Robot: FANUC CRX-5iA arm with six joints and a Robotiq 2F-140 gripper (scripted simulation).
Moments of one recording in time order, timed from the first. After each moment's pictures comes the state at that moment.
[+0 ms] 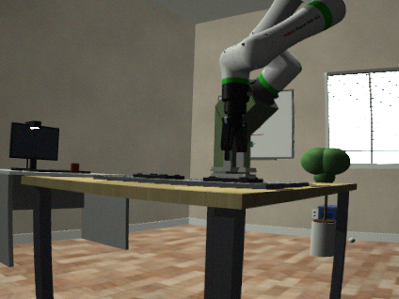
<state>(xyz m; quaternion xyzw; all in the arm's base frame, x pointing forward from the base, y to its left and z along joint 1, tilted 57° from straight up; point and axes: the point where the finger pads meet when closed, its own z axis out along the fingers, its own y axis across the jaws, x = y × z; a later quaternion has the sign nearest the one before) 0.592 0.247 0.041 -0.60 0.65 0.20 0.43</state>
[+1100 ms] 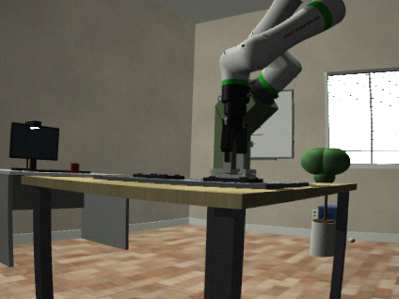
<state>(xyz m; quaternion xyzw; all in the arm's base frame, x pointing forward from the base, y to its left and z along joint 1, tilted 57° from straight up) 0.594 0.251 0.038 -0.60 0.65 0.20 0.43</state>
